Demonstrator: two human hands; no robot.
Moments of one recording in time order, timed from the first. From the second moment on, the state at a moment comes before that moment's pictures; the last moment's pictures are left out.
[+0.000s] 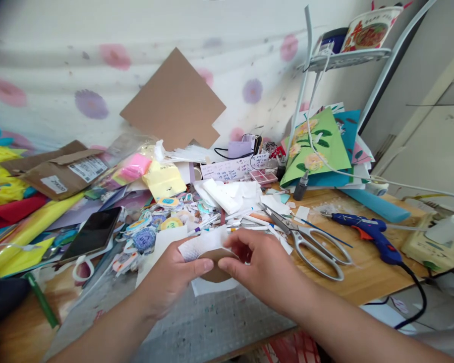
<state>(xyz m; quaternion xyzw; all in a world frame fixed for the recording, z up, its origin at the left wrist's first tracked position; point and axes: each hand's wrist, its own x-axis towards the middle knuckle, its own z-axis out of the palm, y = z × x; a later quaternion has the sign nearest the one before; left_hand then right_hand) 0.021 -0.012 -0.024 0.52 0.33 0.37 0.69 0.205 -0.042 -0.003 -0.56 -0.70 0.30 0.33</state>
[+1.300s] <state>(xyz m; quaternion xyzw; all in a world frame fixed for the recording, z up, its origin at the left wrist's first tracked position) 0.019 -0.009 -0.023 0.61 0.41 0.34 0.59 0.208 -0.040 -0.020 -0.49 -0.64 0.41 0.42</state>
